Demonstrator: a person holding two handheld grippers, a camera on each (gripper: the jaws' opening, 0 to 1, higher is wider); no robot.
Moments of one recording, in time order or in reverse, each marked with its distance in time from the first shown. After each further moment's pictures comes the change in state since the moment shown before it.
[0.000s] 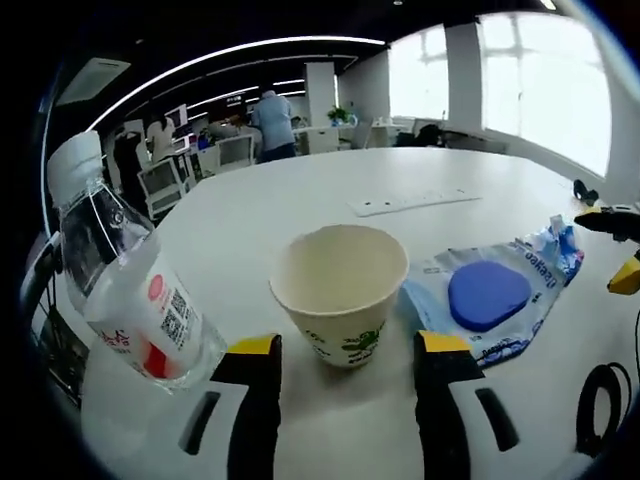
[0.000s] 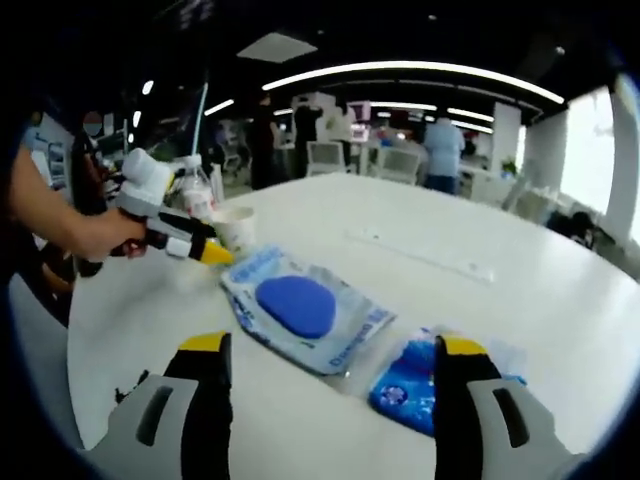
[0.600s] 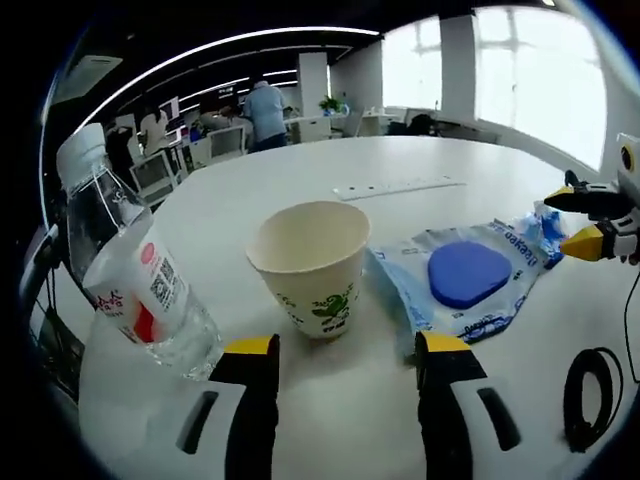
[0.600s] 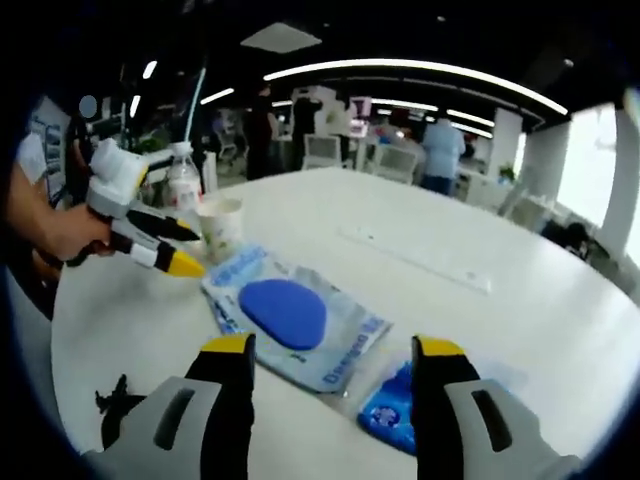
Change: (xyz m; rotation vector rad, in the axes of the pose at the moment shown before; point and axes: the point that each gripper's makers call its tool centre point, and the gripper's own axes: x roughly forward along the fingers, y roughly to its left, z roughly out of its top) left arm -0.012 -0.019 -0.018 0.025 0.045 -0.039; right arm 0.023 -0.006 0.006 -0.047 0.023 -0.024
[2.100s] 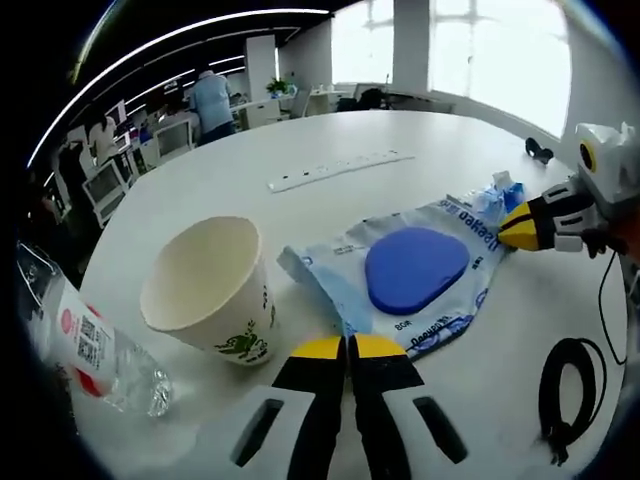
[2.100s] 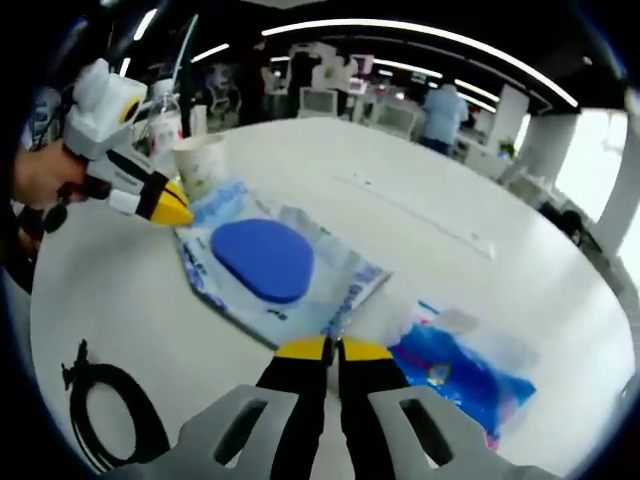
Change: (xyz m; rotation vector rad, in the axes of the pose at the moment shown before) left arm 0.018 -0.052 0.001 0.117 0.117 -0.172; right arm 0.024 -0.012 -0.046 -0.065 0.206 -0.063
